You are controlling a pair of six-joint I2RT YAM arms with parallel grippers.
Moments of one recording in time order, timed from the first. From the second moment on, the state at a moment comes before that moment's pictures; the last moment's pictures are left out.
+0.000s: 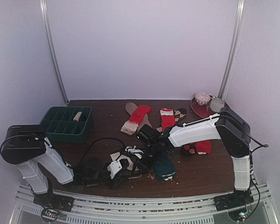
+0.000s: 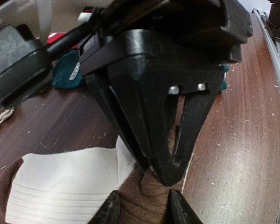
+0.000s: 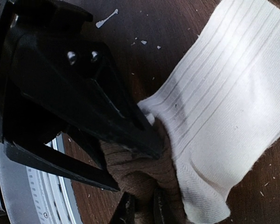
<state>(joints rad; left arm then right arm) -1.16 1.70 0.28 0.97 -0.09 0.08 1.00 2.08 1.36 -0.43 -0.58 -0.04</state>
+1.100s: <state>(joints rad) -1.14 1.69 0.27 0.92 -0.04 -0.44 1.00 1.71 0.82 0.15 -0.41 -0.16</state>
